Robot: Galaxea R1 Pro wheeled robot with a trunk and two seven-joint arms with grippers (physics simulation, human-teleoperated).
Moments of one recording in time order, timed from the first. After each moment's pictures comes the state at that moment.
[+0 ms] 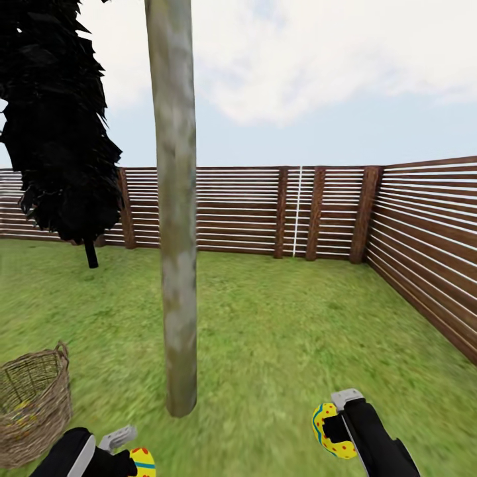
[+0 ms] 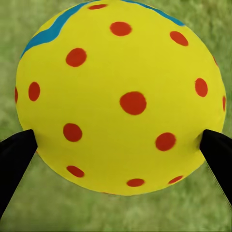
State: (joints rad) left arm -0.35 0.16 0.16 -0.68 0.19 0.92 -0.14; right arm -0.37 -0.01 -0.12 -0.90 0.41 0.81 0.20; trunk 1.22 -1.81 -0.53
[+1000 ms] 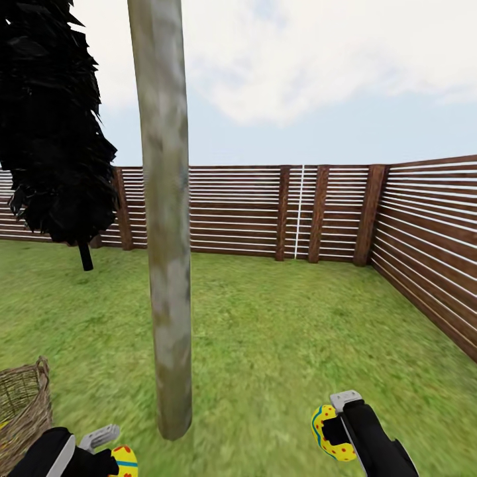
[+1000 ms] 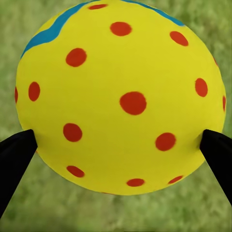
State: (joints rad) left arm -0.35 0.24 0.17 -0.68 0.19 0.92 -0.18; right arm -0.37 0.00 -0.12 -0.89 0.41 0.81 0.20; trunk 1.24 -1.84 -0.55
